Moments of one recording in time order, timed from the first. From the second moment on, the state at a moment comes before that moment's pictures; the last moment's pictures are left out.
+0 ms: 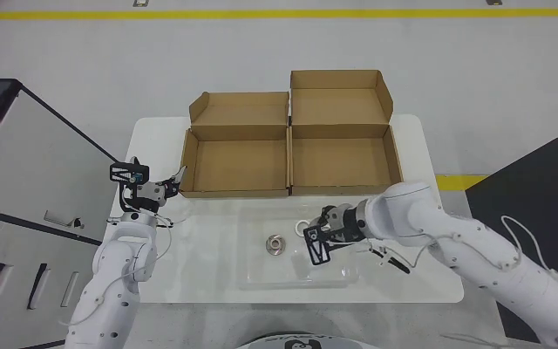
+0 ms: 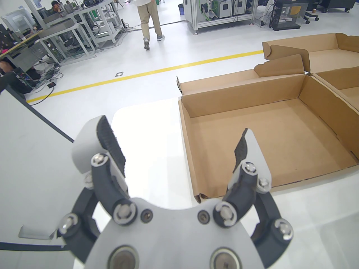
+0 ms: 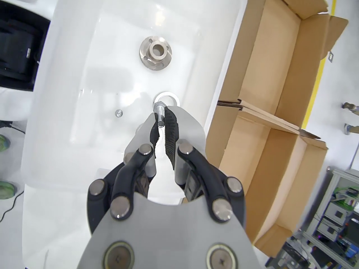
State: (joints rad) left arm 1.73 -1.15 -1.60 -1.80 1.33 0.00 0.00; right arm -0.99 -0.75 0.74 -2.04 -1.13 -0.90 0.68
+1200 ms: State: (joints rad) left arm 1.73 -1.15 -1.60 -1.80 1.33 0.00 0.00; right arm -1.51 -0.69 1.32 -2.15 -1.03 -0.37 -0.05
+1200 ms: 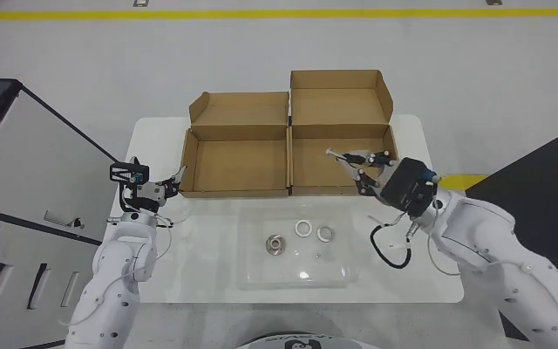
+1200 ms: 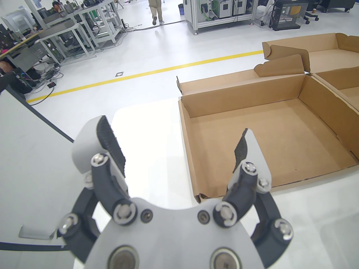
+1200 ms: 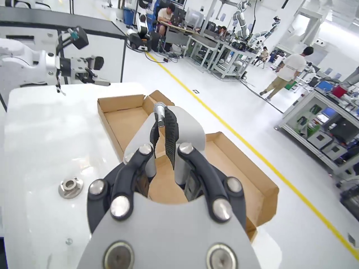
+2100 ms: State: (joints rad) left arm 1.73 -1.15 -1.60 -1.80 1.33 0.00 0.00; right arm -1.19 -0.73 1.24 -1.87 -0.14 -1.00 0.13
